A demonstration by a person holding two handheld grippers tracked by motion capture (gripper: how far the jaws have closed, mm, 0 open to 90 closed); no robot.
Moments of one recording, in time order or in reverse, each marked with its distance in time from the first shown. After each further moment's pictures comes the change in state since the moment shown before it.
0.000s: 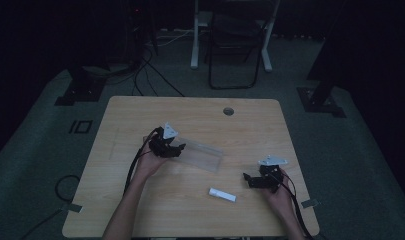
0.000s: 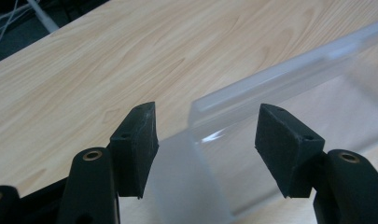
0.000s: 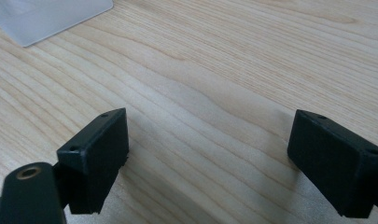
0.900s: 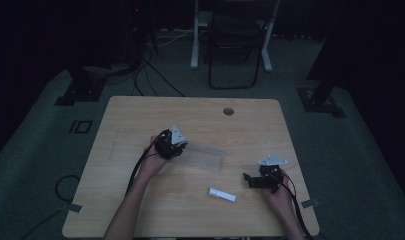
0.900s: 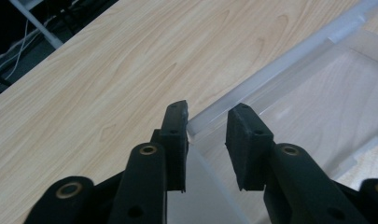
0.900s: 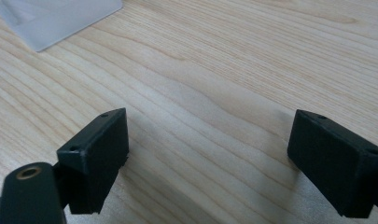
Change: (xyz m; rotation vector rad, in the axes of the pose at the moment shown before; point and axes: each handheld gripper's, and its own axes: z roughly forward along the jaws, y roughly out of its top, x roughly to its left) left arm -0.020 0.000 0.003 -0.015 0.038 0.141; right arm 0.000 0.000 0.000 0.000 0.000 0.000
